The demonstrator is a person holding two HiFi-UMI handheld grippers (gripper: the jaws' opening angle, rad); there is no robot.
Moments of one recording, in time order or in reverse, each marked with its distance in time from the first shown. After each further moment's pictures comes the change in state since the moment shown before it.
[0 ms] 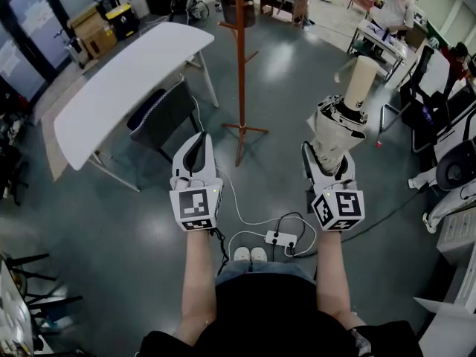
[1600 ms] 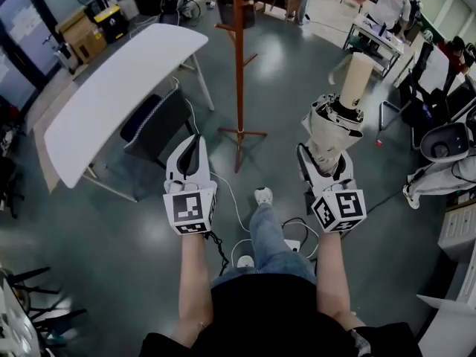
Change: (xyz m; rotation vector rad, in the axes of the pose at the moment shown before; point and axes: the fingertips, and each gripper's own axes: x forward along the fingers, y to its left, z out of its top) left arm 0.067 0.041 -0.034 -0.006 0.017 -0.033; right arm 0.074 0.004 -0.026 0.013 0.013 0.041
